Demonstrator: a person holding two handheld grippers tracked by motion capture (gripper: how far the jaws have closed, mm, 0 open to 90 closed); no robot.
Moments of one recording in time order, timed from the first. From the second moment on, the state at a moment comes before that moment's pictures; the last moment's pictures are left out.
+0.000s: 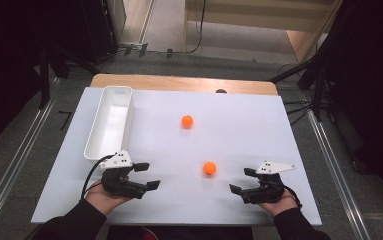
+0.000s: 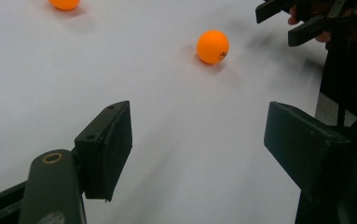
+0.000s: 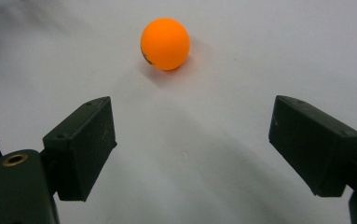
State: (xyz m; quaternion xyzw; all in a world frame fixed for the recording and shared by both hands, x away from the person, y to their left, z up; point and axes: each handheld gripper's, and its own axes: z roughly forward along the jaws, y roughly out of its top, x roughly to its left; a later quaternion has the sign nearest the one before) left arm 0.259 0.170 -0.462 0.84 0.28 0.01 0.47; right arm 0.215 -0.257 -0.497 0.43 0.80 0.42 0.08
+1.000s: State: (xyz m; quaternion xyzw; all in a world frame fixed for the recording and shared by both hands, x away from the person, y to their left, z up) left arm 0.284 0.136 -0.453 0.84 0.26 0.00 0.47; right arm 0.215 -0.256 -0.498 0.43 0.80 0.41 0.08
